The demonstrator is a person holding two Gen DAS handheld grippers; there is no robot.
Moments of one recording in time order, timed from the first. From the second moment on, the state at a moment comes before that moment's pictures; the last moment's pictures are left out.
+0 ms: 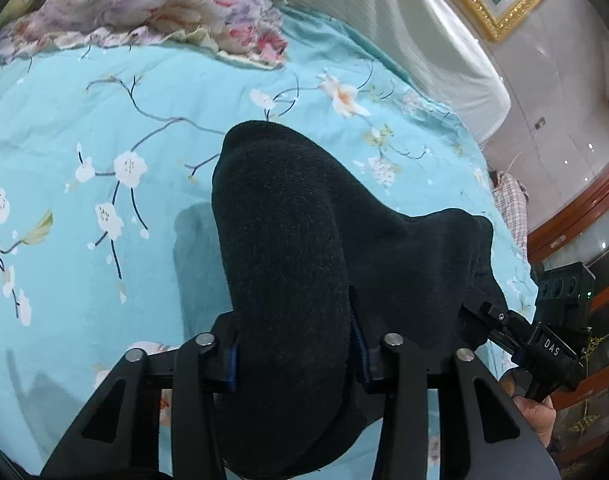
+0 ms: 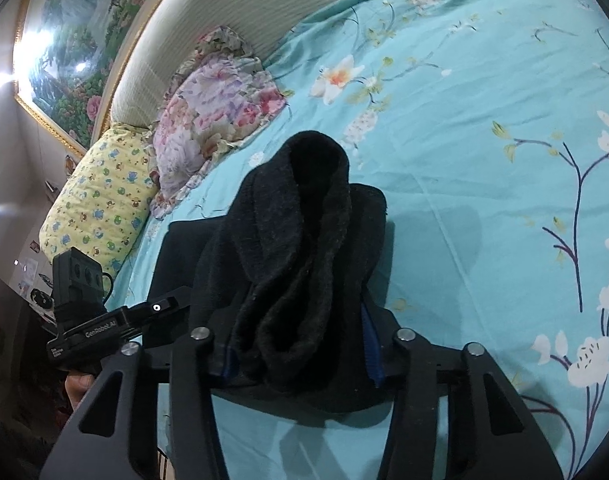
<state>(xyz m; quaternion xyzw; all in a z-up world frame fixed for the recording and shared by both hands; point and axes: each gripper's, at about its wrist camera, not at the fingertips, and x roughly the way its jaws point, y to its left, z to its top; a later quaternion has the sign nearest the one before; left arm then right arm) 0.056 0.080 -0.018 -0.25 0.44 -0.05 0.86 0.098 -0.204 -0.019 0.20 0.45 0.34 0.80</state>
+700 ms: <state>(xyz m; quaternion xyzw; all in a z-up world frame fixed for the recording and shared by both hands) -0.018 0.175 0.037 -0.28 0.35 0.05 0.89 0.100 -0.091 0.025 0.16 0.43 0.44 0.77</state>
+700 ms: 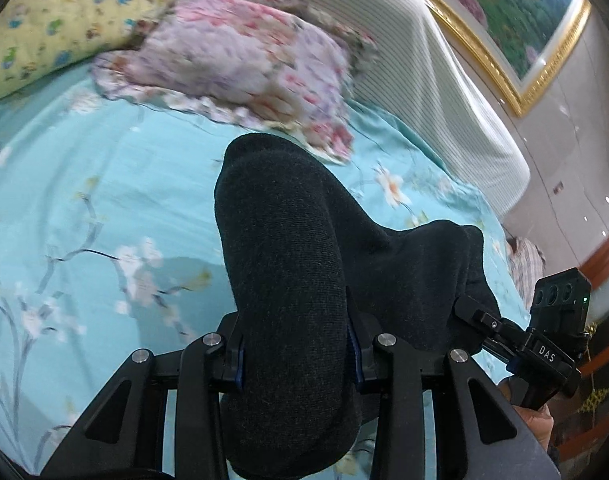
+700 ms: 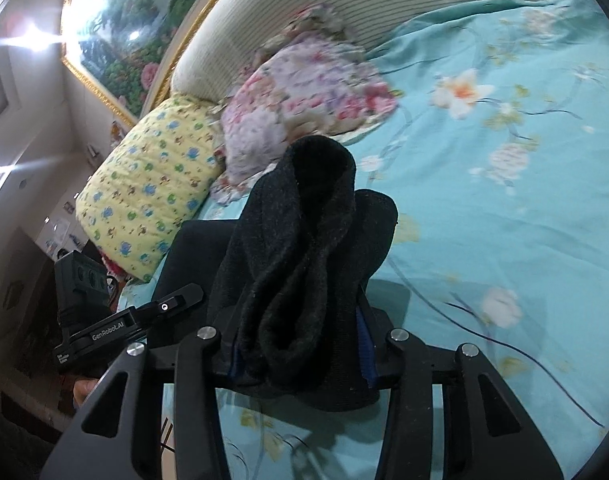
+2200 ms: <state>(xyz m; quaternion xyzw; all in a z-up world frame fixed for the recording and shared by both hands) -0.008 0.296 -0.009 -0.31 0.35 0.15 0.87 0.164 0.057 -0.011 0.09 0.46 0.48 0.74</state>
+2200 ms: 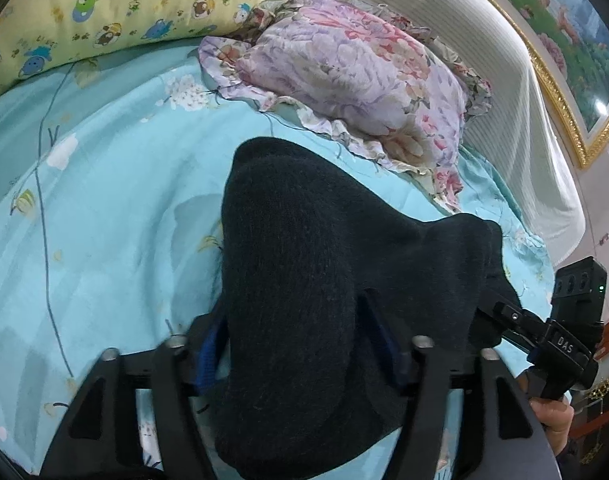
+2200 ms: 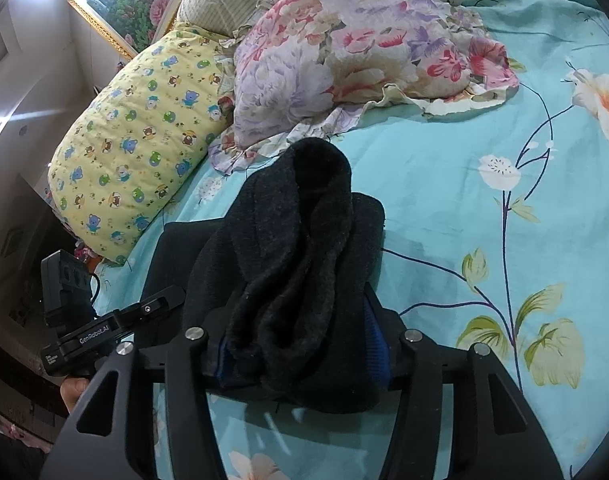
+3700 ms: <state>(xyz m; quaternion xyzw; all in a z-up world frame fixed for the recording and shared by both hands) -0.070 0.209 0.014 -0.16 0.36 0.23 0.89 0.072 0.019 0.022 -0.01 0.34 0.47 0.82</state>
